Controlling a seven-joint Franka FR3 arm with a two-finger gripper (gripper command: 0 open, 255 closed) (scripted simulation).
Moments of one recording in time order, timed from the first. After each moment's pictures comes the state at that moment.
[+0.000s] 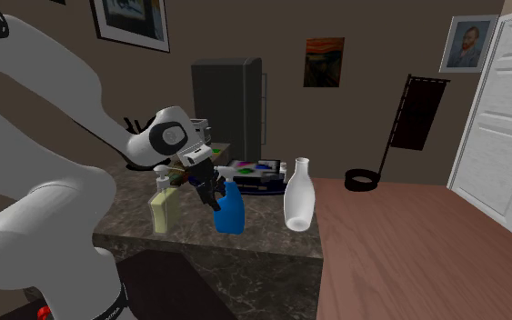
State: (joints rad) arm -0.58 -0.61 1.14 -2.81 0.16 2.60 1.27
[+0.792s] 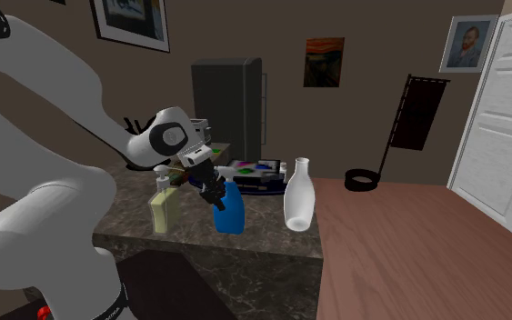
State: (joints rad) arm -0.58 -0.60 1.14 -2.81 0.16 2.61 1.27
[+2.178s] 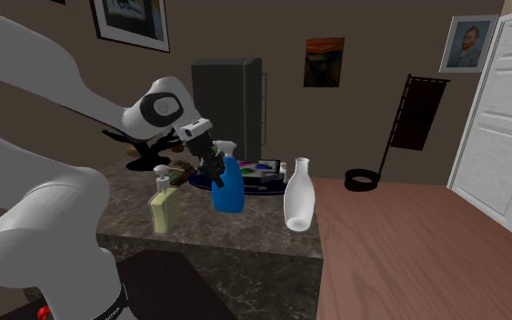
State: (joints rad) arm -0.43 -0.76 0.91 -2.73 0.18 2.35 1.15
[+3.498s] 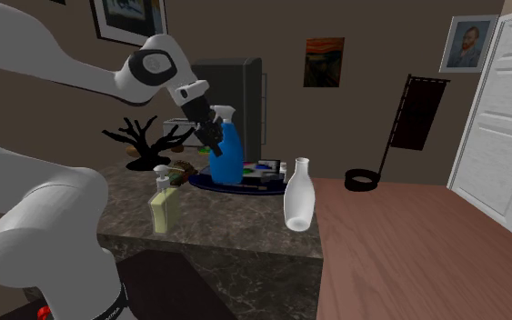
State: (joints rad) arm -0.40 -0.85 0.75 -2.55 0.14 2.07 1.05
